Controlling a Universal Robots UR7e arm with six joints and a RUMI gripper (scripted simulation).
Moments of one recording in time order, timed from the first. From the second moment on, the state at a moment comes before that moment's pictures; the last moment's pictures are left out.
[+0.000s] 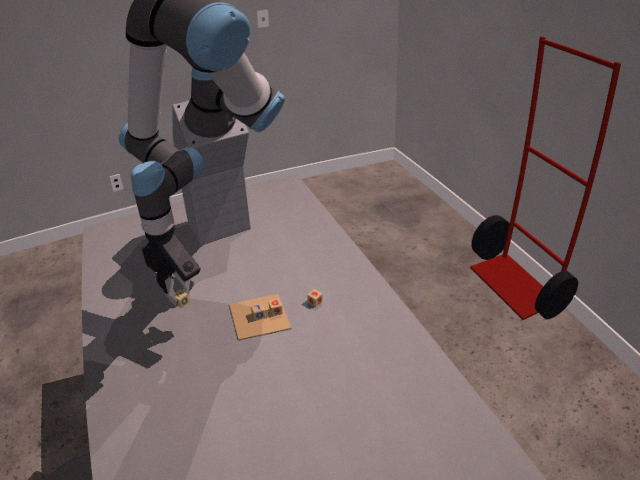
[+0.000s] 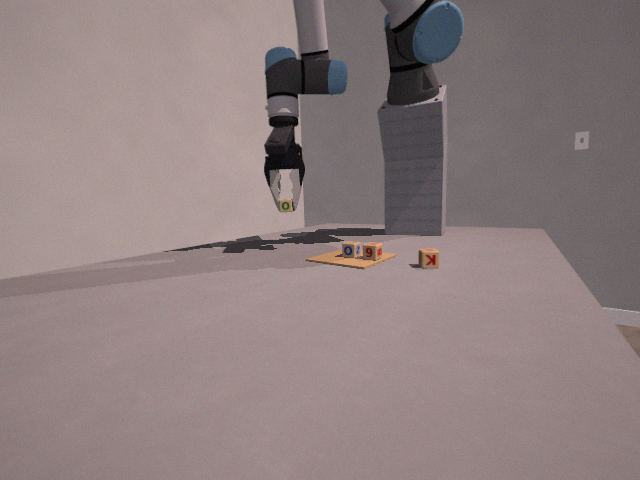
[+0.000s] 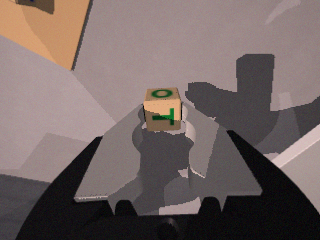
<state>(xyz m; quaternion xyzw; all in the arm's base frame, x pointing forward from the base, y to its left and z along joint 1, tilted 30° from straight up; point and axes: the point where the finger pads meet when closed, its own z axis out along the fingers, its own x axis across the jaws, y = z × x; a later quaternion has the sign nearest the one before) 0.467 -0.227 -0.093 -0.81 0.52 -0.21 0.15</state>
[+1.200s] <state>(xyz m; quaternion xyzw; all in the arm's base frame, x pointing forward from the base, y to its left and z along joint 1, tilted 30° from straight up) 0.490 -0.114 -0.072 -0.95 0.16 -0.25 0.05</state>
